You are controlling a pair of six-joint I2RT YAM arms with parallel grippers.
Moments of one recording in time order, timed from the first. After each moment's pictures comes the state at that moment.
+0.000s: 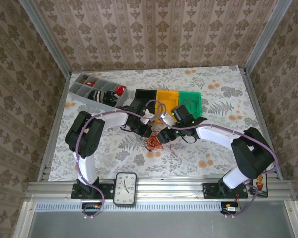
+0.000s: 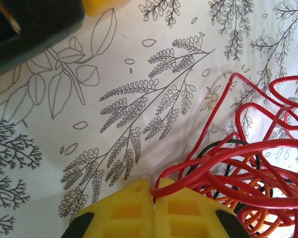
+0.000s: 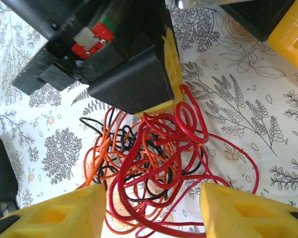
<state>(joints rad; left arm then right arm) -0.61 1.89 1.12 -0.51 0.53 0.02 0.59 1.56 0.88 -0.27 -0.43 0.04</state>
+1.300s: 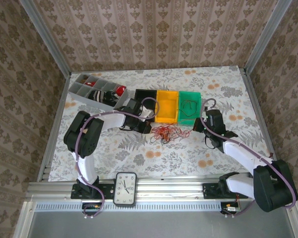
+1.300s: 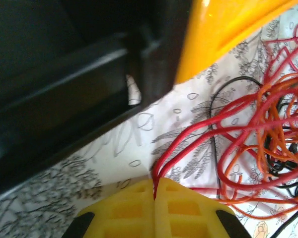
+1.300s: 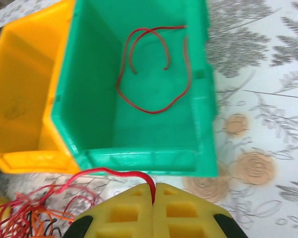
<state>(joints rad) -0.56 1.88 1.05 -0.30 0.48 -0.08 0.23 1.15 0.52 -0.04 0.04 0.53</state>
